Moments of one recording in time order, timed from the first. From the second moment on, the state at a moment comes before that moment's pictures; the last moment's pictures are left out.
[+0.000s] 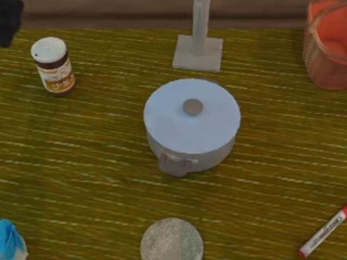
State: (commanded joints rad) left arm 0.01 1.54 1.52 -0.84 0.14 0.43; right arm 0.00 0.00 0.00 0.00 0.00 0.00
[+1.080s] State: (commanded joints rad) left arm 0.04 2.77 2.87 -1.46 0.23 0.80; right arm 0.00 0.00 0.00 0.00 0.00 0.00
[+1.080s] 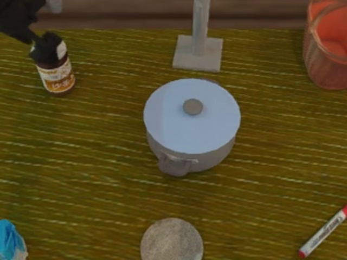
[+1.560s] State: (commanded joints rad) left arm 0.03 2.77 2.85 -1.44 0.23 0.80; right arm 0.00 0.00 0.00 0.00 0.00 0.00
